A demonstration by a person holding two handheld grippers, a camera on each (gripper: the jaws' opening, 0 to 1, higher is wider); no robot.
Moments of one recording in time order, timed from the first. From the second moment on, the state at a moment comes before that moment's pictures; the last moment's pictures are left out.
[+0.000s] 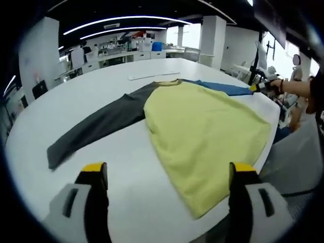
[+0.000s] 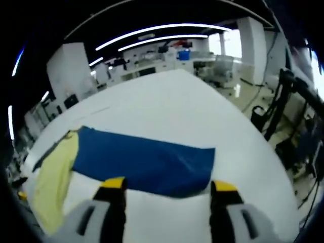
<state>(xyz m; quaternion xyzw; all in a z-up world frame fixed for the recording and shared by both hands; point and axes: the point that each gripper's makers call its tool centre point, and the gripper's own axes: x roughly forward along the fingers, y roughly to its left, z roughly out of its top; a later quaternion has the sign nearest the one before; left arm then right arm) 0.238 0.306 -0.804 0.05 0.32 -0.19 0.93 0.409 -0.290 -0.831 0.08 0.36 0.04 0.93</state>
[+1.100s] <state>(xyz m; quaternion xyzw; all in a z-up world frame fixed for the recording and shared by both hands) 0.239 0.312 -0.792 0.04 0.30 -0.19 0.93 0.420 -0.325 -0.814 0.05 0.39 -0.02 0.92</state>
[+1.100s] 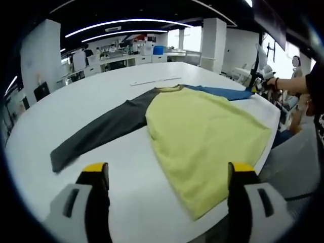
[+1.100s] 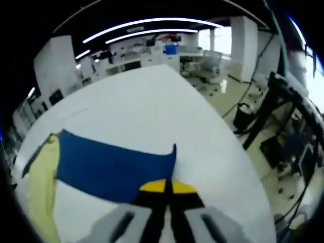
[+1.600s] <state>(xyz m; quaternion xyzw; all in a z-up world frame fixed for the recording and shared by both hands) 0.230 0.314 -0.795 0.04 0.31 -0.19 0.93 0.439 -0.338 -0.816 0.04 0.40 -0.04 0.91</state>
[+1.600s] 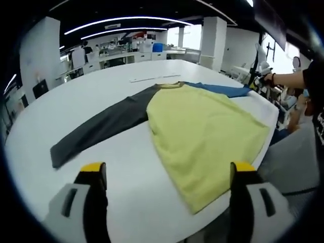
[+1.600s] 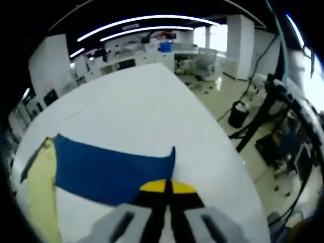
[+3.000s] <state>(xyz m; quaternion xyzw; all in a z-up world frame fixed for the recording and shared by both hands) 0.217 0.298 -0.791 0.04 0.33 -0.23 0.91 0.472 -0.146 -0.767 0.01 0.39 0.10 0.91</state>
